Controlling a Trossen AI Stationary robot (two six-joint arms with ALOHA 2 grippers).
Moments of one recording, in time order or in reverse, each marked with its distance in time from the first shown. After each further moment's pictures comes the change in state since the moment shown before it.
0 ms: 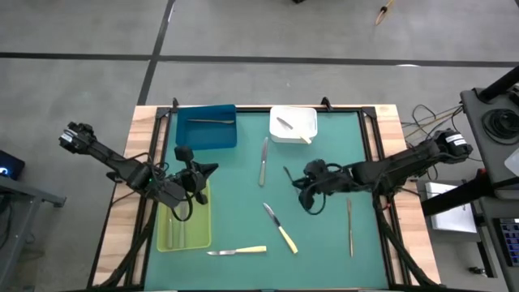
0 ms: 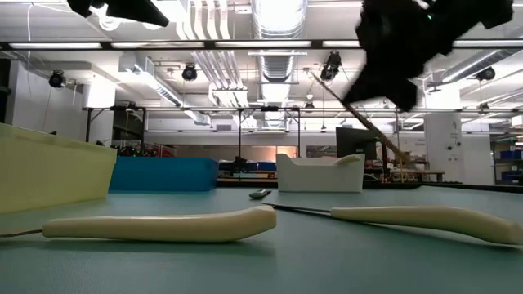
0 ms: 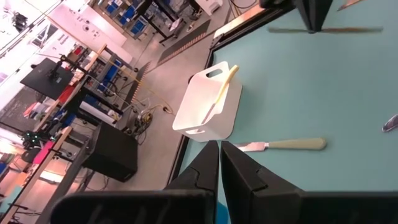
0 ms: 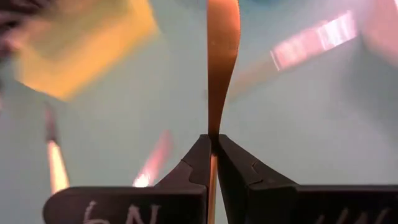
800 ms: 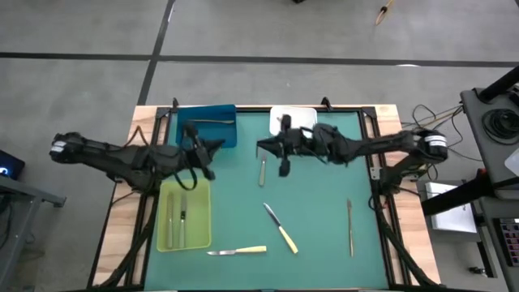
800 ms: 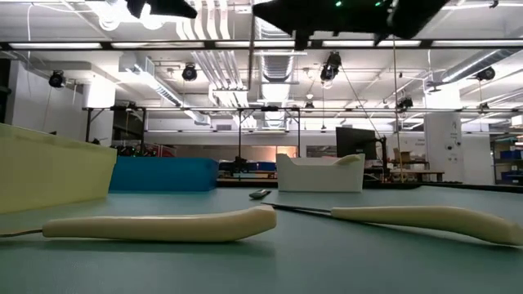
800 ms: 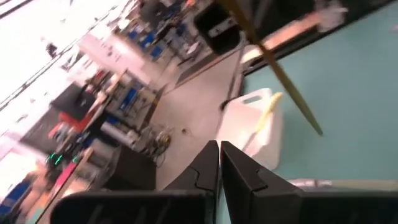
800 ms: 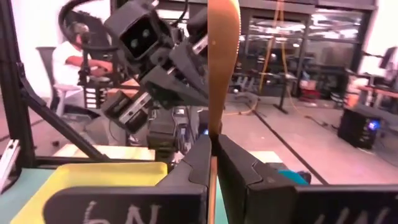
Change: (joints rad) left arm 0.323 -0.060 0.000 0.314 0.262 0.411; right arm -0.375 0.238 0.210 0.833 -0.463 -0.778
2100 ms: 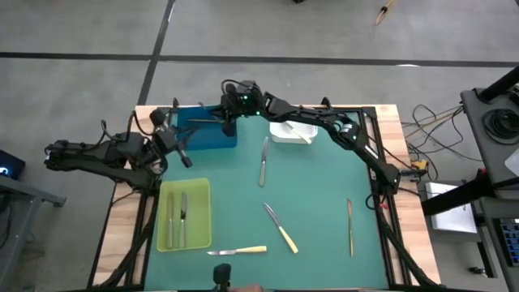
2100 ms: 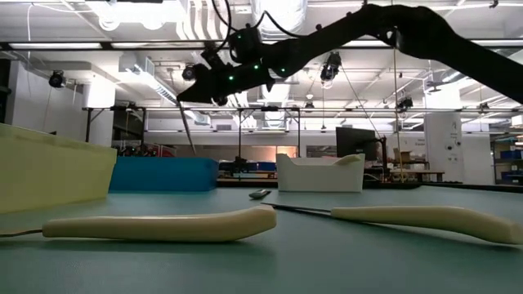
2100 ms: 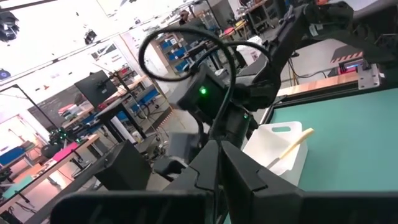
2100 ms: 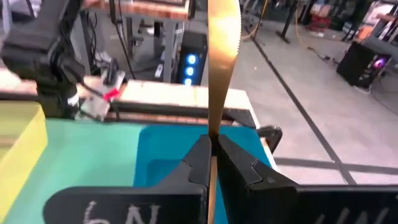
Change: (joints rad) left arm 0.065 -0.330 -0.080 -0.023 0.011 -0.105; right arm -0.269 0.893 1.258 -0.723 -0.228 -0.167
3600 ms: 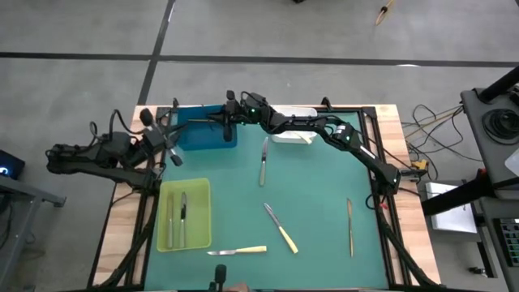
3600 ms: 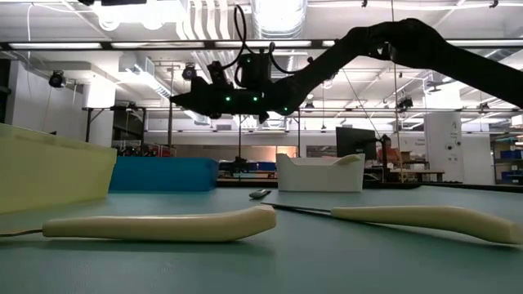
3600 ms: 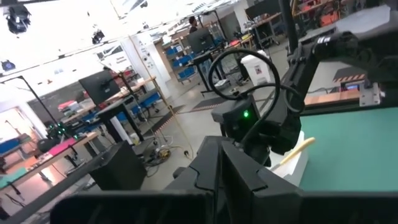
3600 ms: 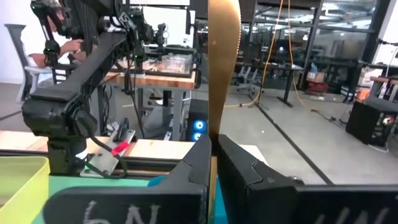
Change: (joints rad) left arm 0.002 -0.152 -0.060 -0.035 0.001 -0.037; right arm -0.002 0.086 -0.194 0.627 -0.070 0.166
